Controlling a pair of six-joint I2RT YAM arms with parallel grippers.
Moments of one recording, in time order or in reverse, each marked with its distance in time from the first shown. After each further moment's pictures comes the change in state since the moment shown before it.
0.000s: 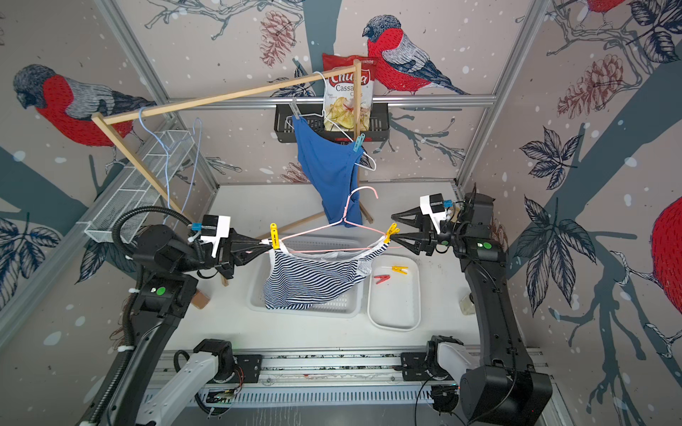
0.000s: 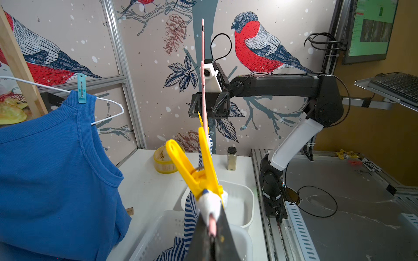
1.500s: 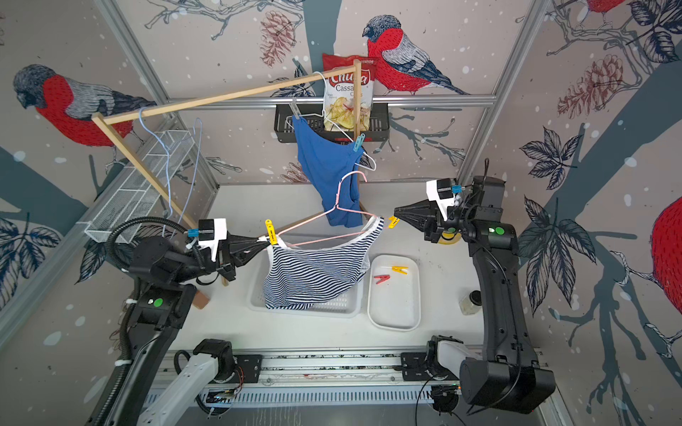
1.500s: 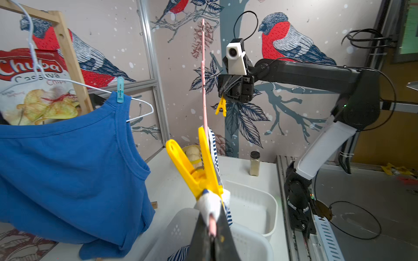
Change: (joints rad) left arm -0.009 -0.079 -0.055 -0.001 -0.199 0.006; right arm -0.006 0.074 0.245 -0.163 0.016 -0.071
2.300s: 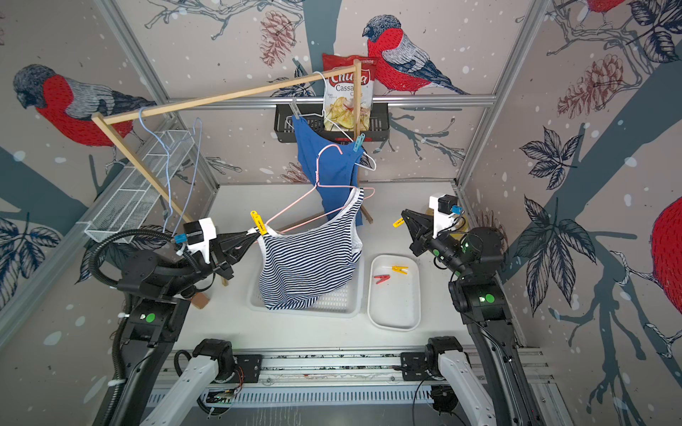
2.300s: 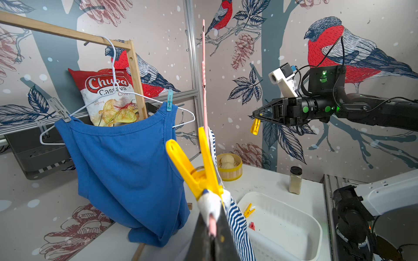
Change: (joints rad) left arm 0.001 -0.093 -0.018 -0.022 -0.210 0.014; right arm 0.231 -0.488 -0.460 0.435 1.010 0.722
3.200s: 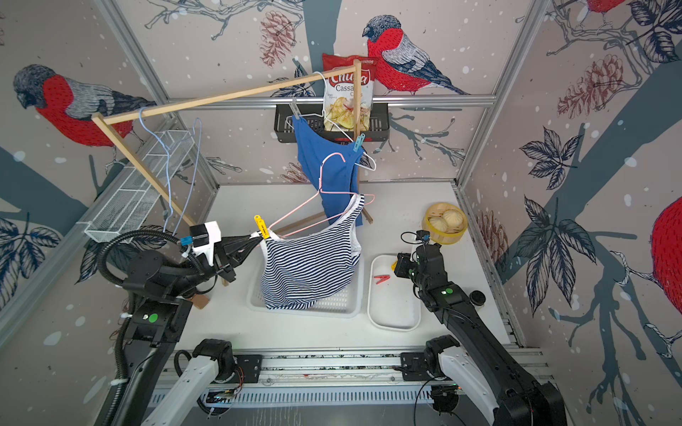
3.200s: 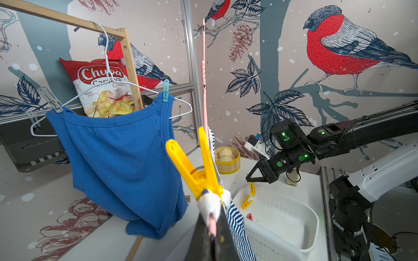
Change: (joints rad) left arm 0.000 -0.009 -0.029 -0.023 0.011 0.026; right arm 0.177 0.178 -0.407 -0.004 0.473 0.268
